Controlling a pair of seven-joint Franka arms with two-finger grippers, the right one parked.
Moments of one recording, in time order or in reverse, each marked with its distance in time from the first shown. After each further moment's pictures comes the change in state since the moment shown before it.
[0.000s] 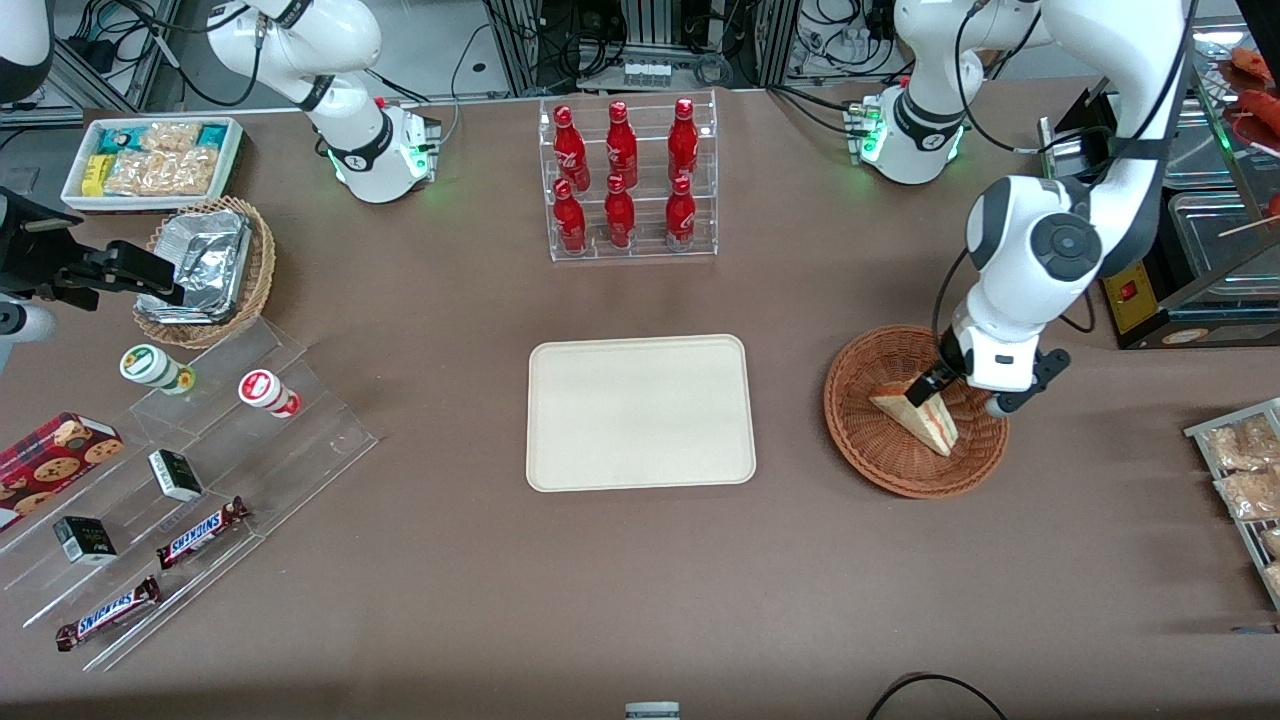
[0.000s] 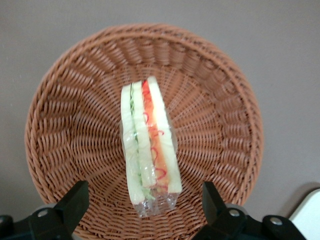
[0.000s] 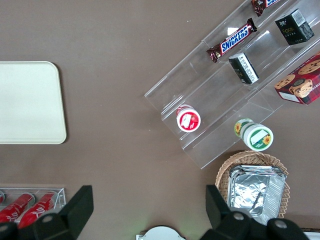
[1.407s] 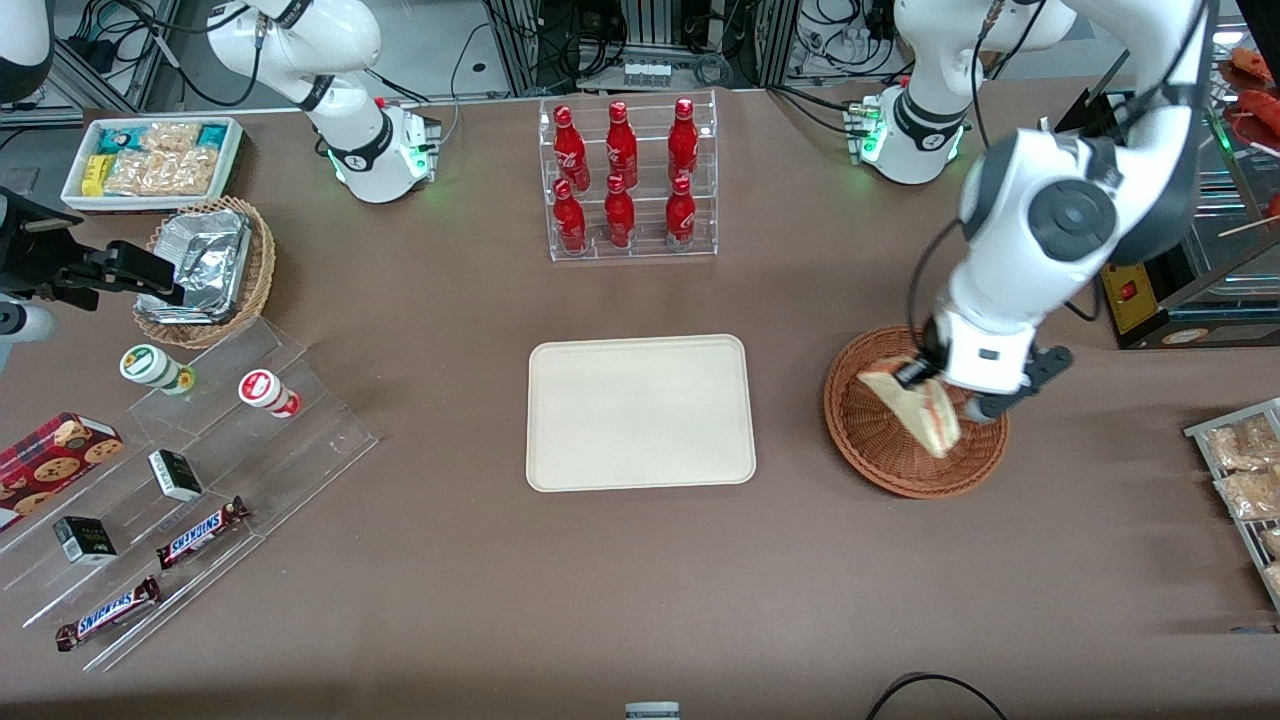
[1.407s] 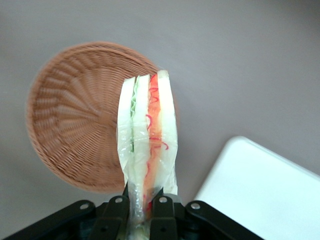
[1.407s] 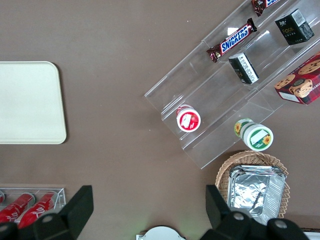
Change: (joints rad) arm -0.167 0.012 -0.019 0.456 0.001 -0.473 -0.006
